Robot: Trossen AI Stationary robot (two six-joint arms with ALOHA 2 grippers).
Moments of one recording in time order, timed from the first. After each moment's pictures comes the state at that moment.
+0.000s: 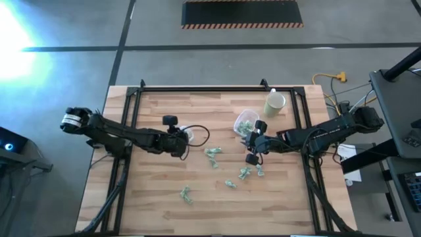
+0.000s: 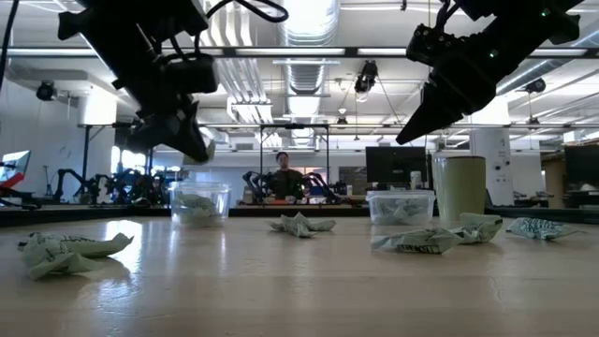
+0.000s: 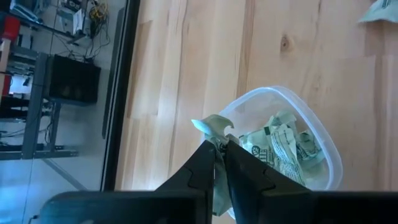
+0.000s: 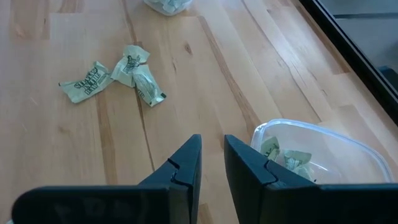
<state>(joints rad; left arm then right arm) -0.13 1.35 0.77 -0.48 -0.74 0.06 0.17 1.27 0.65 -0.17 0.46 0.23</state>
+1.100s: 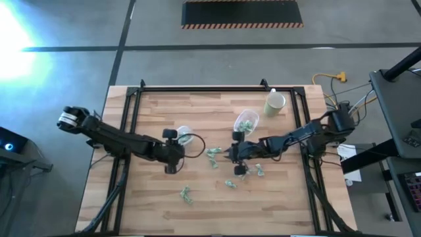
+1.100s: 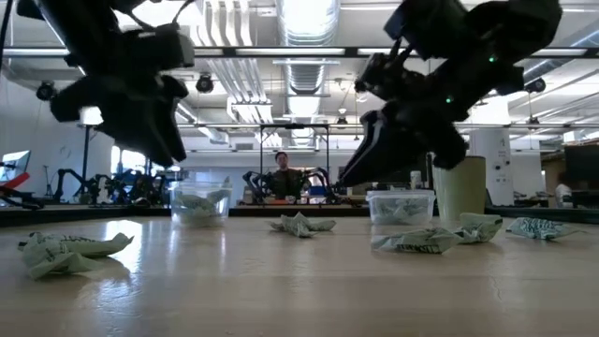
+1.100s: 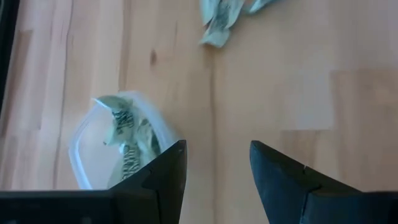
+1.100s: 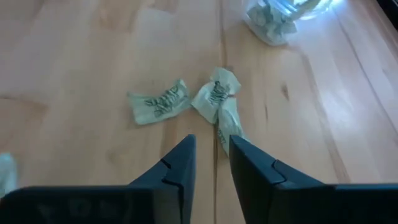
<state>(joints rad) -0.29 1.29 0.75 -0.52 -0.44 -0.12 0.15 1.67 0.71 0.27 0.23 -0.08</state>
